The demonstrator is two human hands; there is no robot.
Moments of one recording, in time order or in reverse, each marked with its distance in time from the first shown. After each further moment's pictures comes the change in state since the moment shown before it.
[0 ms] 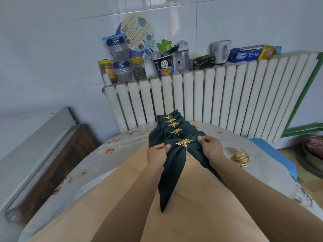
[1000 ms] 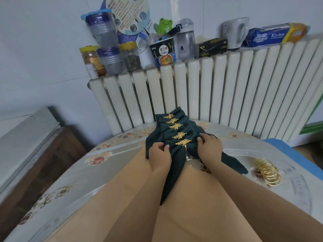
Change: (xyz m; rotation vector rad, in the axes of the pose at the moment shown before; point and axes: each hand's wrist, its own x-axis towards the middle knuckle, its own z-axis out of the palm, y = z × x) left_hand 0.109 -0.032 0.039 0.447 0.156 0.247; right_hand 0.100 0.045 0.064 -0.550 0.154 -0.146
